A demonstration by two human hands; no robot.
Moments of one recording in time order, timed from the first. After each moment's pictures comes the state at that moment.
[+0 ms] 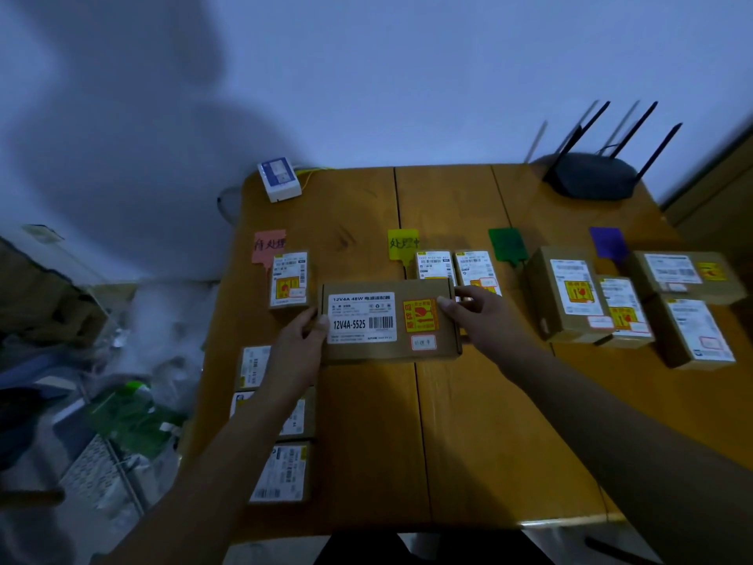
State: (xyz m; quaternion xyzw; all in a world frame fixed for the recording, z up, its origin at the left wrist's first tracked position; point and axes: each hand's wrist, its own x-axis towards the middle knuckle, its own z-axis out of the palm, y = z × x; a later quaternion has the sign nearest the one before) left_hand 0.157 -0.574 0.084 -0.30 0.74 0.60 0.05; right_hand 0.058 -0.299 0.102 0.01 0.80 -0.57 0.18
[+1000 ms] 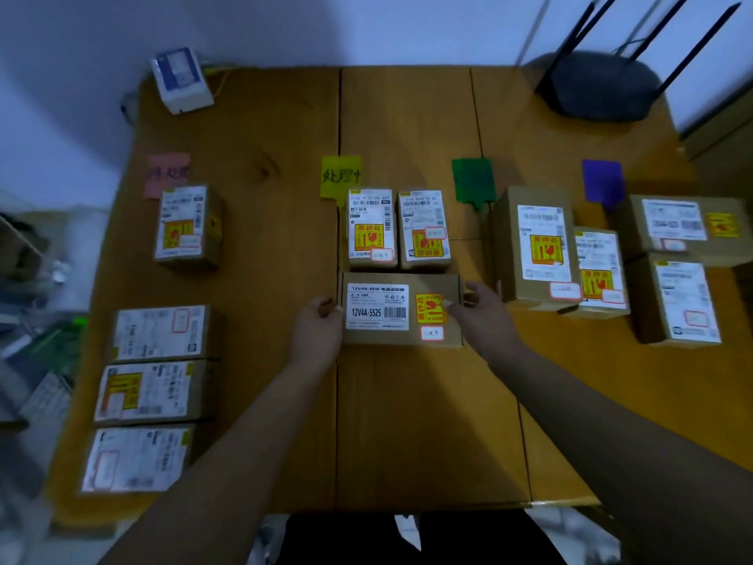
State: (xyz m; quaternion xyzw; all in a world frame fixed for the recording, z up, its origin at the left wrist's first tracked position) left_hand 0.079 -0.412 -0.038 -0.42 0.74 0.51 0.09; right_hand 0.009 -0.179 -0.003 0.14 0.85 -0.44 0.26
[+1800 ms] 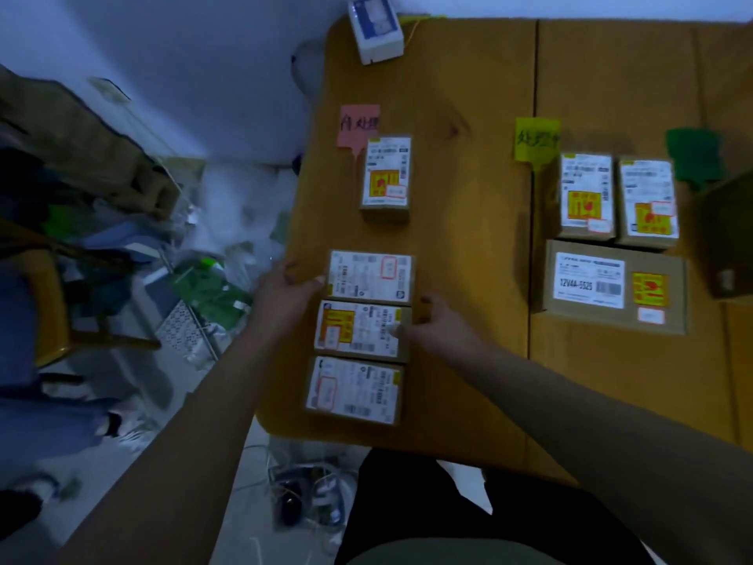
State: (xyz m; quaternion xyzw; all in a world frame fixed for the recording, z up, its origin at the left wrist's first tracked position) left_hand 0.226 -0.733 -0.013 -0.47 0.76 0.45 0.07; right_hand 0.153 -0.493 -0.004 0.02 0.80 -0.37 0.48
